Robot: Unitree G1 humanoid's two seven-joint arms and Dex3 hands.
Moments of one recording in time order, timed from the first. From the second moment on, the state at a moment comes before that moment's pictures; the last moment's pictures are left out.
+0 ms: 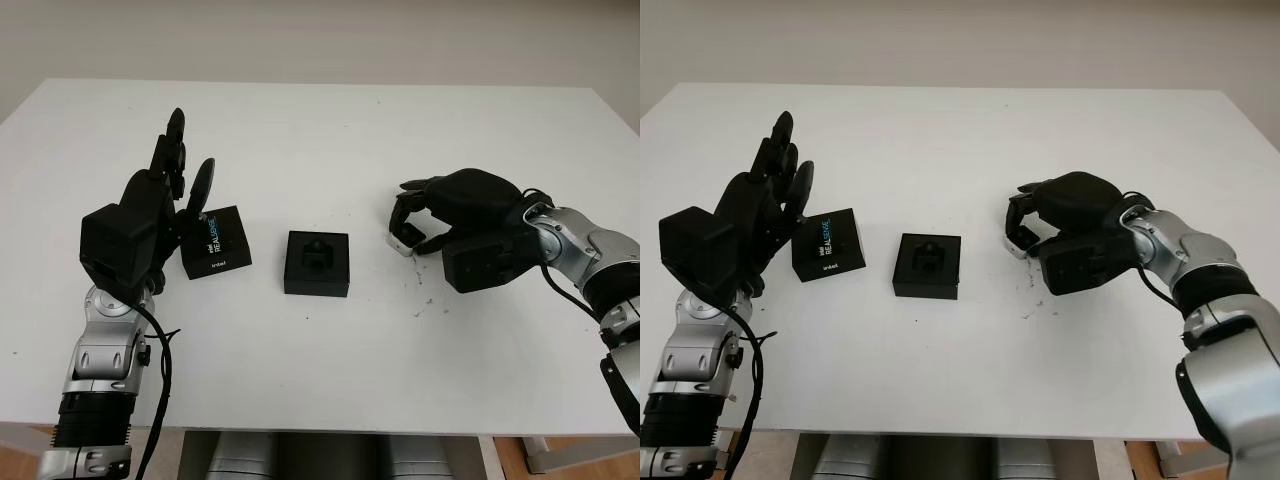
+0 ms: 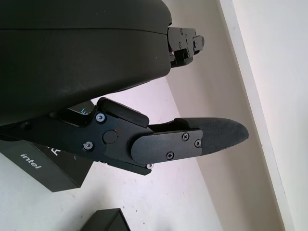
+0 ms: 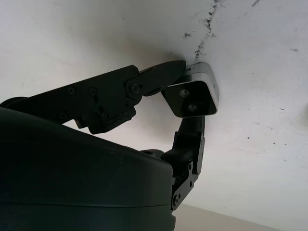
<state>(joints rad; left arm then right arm) -0.36 0.30 0.14 0.13 0.00 0.01 -0.11 -0.95 -0.68 0.48 1.09 -0.77 -0.64 0.02</state>
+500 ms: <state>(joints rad) -0.36 0.30 0.14 0.13 0.00 0.01 -0.12 -0.93 -0.71 0.46 1.09 -0.72 -0.61 0.06</state>
